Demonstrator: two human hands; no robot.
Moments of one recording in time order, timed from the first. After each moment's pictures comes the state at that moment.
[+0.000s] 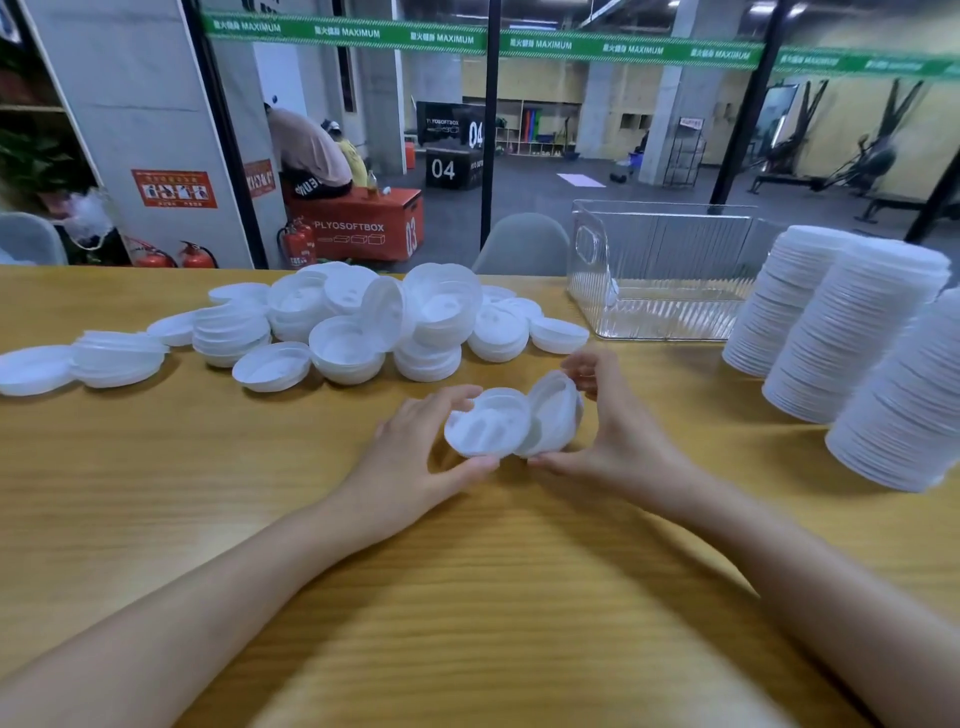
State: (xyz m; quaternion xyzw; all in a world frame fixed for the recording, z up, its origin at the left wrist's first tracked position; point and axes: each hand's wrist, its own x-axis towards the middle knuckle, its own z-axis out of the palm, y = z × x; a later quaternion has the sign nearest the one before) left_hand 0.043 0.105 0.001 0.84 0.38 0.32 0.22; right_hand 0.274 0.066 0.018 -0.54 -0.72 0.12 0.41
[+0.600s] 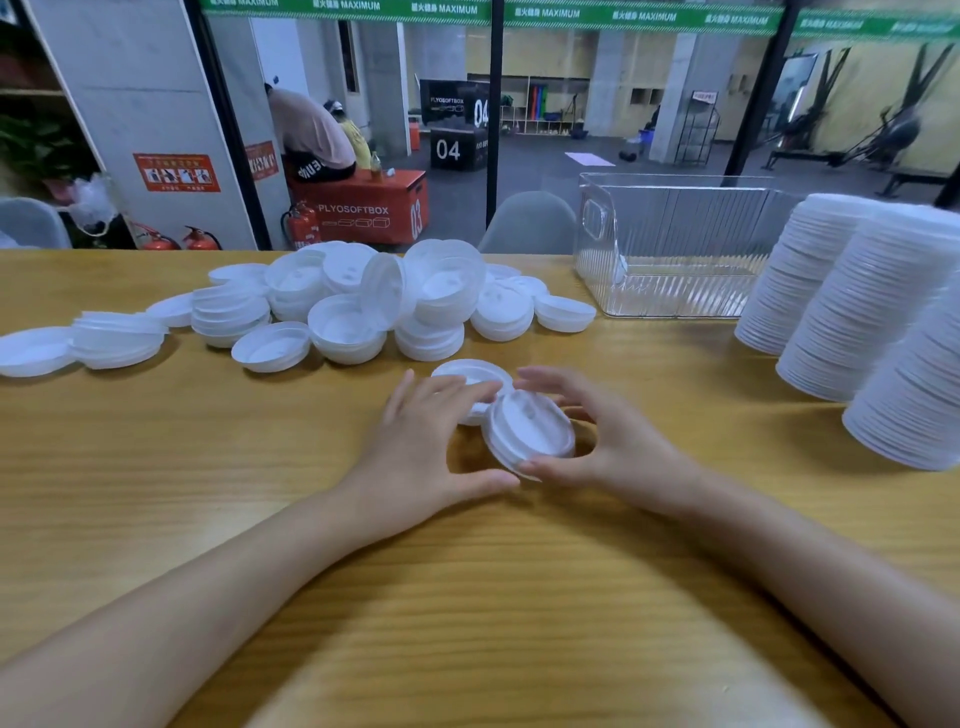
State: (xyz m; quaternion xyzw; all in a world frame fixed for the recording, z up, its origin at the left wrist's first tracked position) left_hand 0.050 0.100 -0.004 0.88 0.36 0.30 0.11; right_hand 0.266 0.053 0.011 -0.50 -0.75 0.25 0.37
